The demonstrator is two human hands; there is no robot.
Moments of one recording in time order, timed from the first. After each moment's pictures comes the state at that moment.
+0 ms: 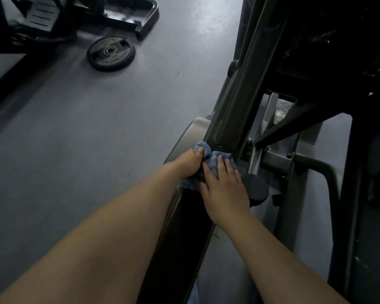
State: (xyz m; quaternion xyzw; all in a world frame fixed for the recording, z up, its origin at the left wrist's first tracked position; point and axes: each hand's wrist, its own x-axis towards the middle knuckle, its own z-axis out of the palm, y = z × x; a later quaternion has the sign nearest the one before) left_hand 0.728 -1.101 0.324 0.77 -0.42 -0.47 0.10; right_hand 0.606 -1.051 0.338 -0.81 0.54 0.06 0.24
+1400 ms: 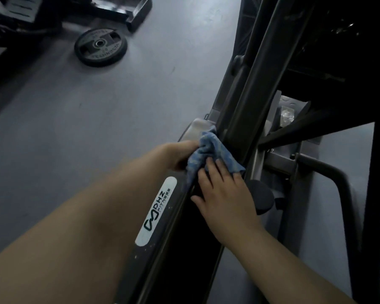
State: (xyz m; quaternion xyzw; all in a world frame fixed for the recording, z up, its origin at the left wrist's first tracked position) left_hand 0.761 -1.176 0.296 0.61 -0.29 -0.73 0.12; right_hand 0.618 -1.087 0.320 -0.89 0.46 -0.02 0.04
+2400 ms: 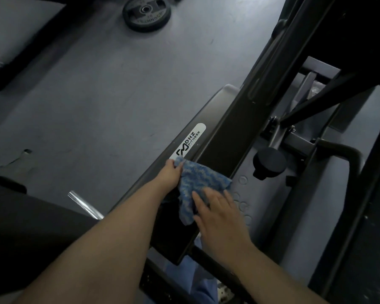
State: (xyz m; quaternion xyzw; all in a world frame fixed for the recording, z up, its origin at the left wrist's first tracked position) left_hand 0.753 -0.916 0.300 0.83 -0.20 -0.50 0.17; right_hand 0.572 -0.889 0.318 -0.93 0.35 -0.04 0.11
